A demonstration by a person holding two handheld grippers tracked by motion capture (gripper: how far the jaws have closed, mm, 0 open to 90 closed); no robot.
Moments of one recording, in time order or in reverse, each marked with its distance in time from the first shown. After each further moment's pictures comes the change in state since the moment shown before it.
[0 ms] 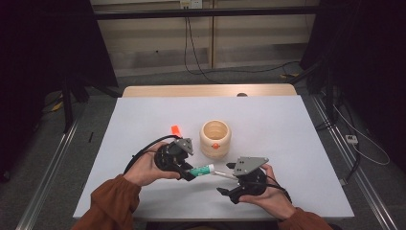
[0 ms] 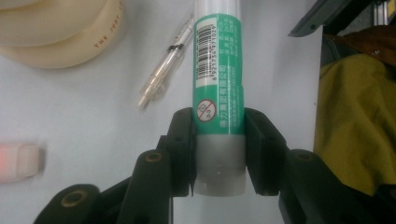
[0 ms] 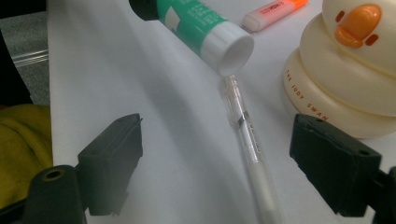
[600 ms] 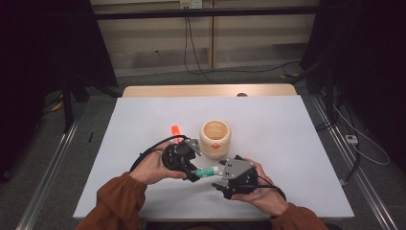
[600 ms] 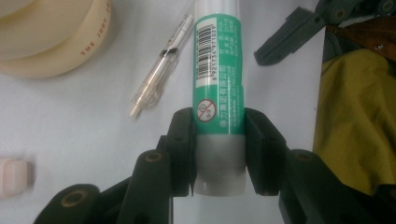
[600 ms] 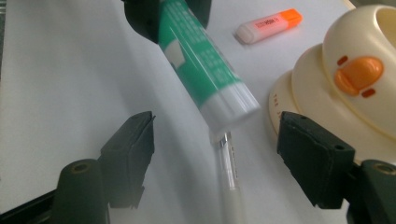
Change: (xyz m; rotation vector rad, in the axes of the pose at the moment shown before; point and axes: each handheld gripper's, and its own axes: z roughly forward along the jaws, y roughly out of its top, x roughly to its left) left arm -0.002 0.017 0.011 0.064 -0.007 0.010; right arm 0.008 0.017 0.015 0.048 -0.097 -0.212
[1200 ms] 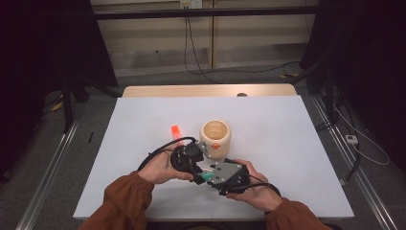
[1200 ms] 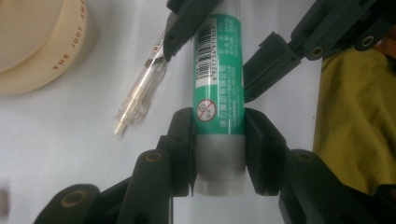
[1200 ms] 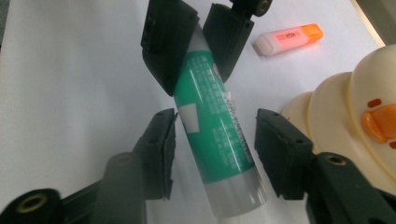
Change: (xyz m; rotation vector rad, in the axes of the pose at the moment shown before) left arm 0.000 0.013 0.015 0.057 -0.028 0.023; right arm 0.005 0.014 0.012 0.041 0.026 -0.142
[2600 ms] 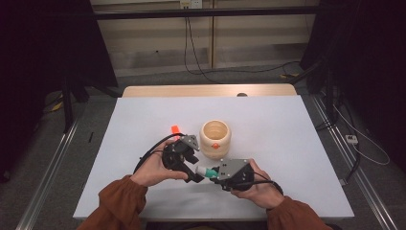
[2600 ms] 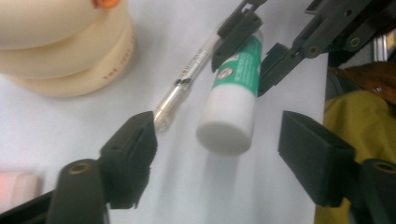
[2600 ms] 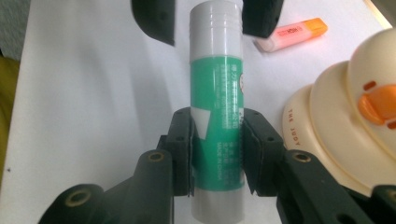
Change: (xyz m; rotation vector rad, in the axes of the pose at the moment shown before) left arm 0.002 -0.024 -0.018 -0.225 0.083 -0.085; right arm -0.010 -0.008 -0.007 -0.033 0.056 0.071
